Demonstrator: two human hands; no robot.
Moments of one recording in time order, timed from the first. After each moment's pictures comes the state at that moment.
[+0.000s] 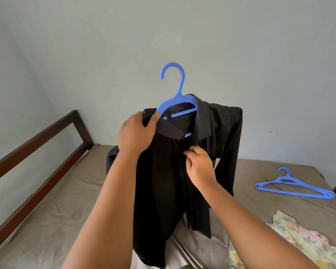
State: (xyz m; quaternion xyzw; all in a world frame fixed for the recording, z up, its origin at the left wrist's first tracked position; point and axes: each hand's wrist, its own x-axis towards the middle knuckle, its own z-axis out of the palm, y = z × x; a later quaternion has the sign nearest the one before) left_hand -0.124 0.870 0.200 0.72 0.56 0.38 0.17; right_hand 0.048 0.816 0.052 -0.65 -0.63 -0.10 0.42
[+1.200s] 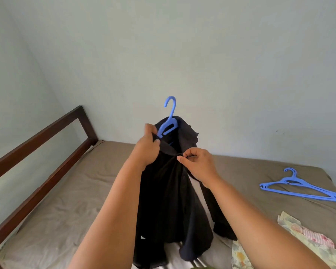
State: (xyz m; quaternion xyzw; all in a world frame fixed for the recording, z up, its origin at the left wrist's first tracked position) left_hand -0.132 0.872 0.152 0.73 0.53 0.27 0.33; right_hand 0.033 0.813 0.076 -0.65 -0.51 0.25 0.51
